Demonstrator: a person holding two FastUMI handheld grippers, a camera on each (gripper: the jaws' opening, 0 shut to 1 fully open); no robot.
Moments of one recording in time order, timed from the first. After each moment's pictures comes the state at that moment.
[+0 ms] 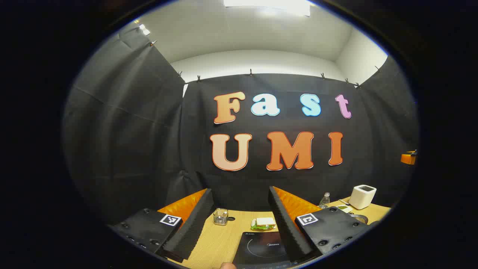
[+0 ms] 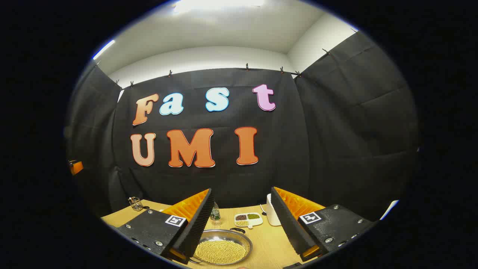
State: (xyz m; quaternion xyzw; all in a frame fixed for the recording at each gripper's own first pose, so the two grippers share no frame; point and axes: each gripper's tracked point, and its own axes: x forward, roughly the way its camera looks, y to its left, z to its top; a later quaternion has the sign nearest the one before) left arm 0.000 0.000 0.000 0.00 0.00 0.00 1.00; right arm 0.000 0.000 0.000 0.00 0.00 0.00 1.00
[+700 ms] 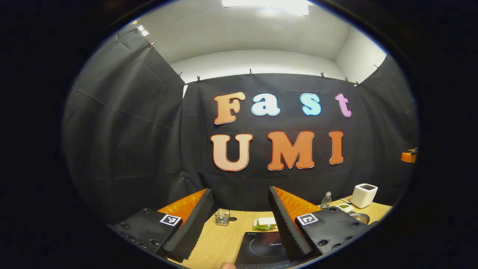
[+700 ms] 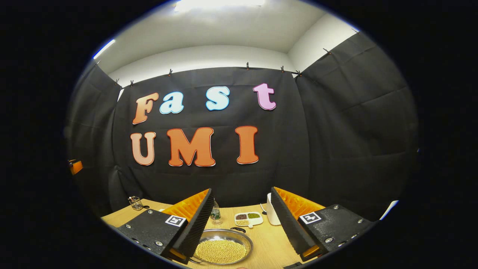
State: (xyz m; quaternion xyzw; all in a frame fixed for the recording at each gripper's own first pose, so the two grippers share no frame) left arm -0.001 0.006 0.001 0.01 0.00 0.01 1.00; right arm 0.001 0.003 -0.001 0.00 0.00 0.00 1.00
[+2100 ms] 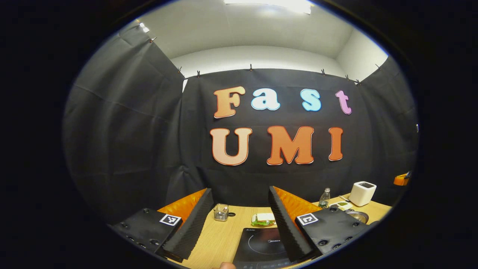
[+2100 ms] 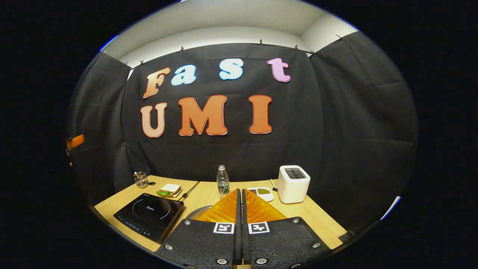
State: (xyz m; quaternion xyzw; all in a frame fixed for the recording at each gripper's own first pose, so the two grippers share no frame) left arm -0.002 0.009 -0.017 0.00 0.02 0.00 1.00; right arm -0.007 0.040 -0.125 -0.03 0.11 0.05 0.99
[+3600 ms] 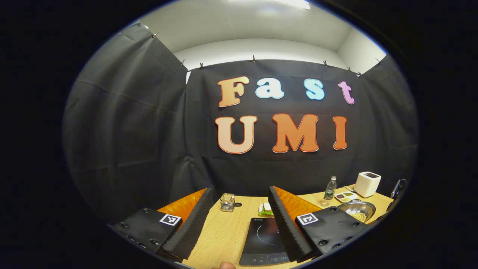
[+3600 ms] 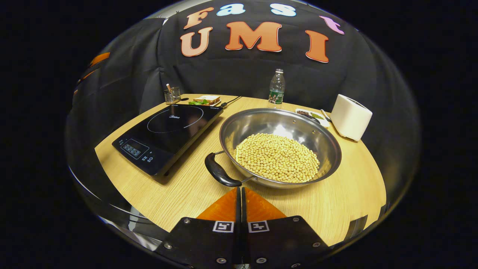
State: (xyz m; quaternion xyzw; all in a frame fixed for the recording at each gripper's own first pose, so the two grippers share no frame) left arm -0.017 0.030 -0.056 0.01 0.05 0.01 1.00; right arm -0.086 0.138 -0.365 -0.11 0.35 0.18 0.91
